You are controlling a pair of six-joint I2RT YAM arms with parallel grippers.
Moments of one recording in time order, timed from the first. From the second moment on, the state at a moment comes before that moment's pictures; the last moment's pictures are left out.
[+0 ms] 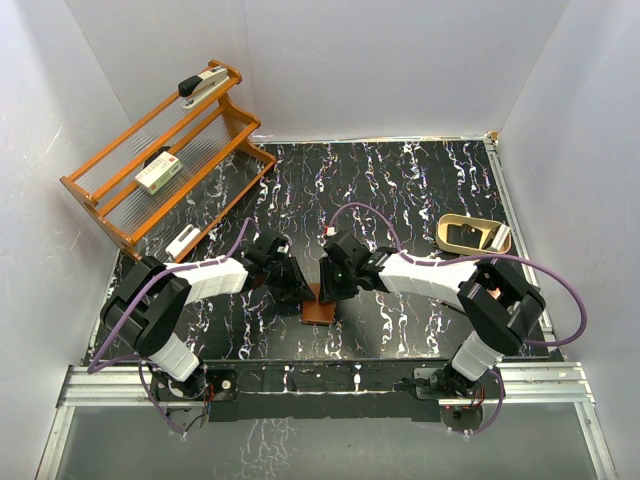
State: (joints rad) left arm -0.64 1.58 0.71 -0.11 0.38 -1.00; right arm 0.85 1.60 0.91 -0.31 -0.11 0.68
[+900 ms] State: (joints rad) left arm -0.64 1.58 0.71 -0.11 0.38 -1.00; right arm 0.85 1.61 0.90 -0.28 -0.11 0.69
